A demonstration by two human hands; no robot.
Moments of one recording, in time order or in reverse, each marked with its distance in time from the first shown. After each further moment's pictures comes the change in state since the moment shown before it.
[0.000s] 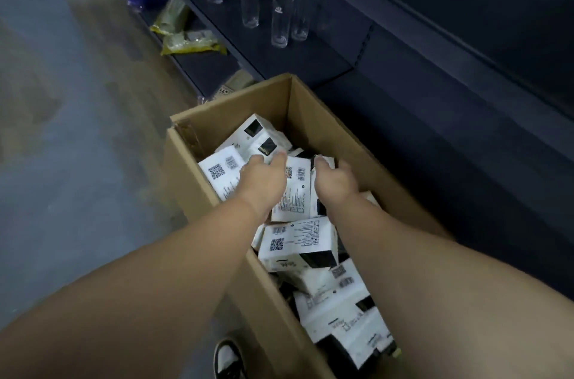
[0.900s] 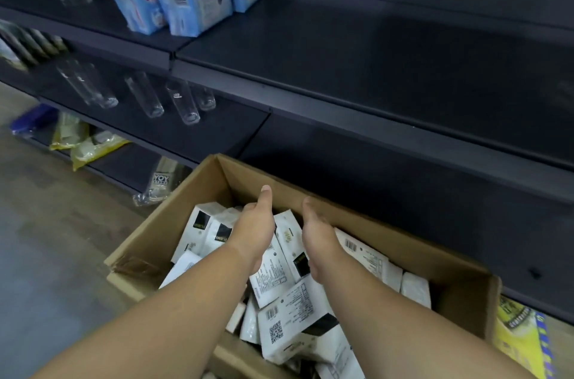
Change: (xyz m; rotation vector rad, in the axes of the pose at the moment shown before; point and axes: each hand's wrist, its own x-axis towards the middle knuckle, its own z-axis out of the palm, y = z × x) left_hand 0.025 0.083 0.034 0.098 -0.385 -0.037; right_hand 0.003 -0.016 -0.027 0.612 0.042 0.249
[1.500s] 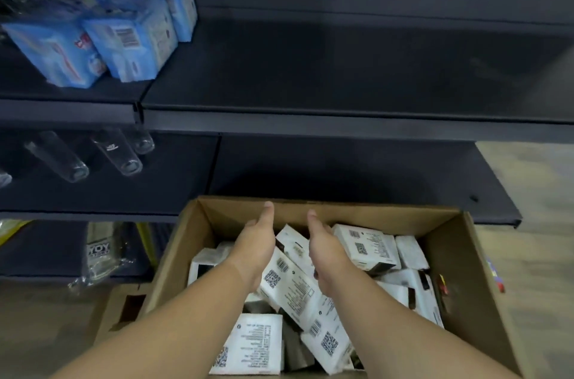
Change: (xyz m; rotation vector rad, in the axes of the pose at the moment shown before) left_hand 0.041 0.035 -0.071 0.260 -0.361 0.017; right_hand -0.016 -0.006 0.073 0.253 0.324 0.050
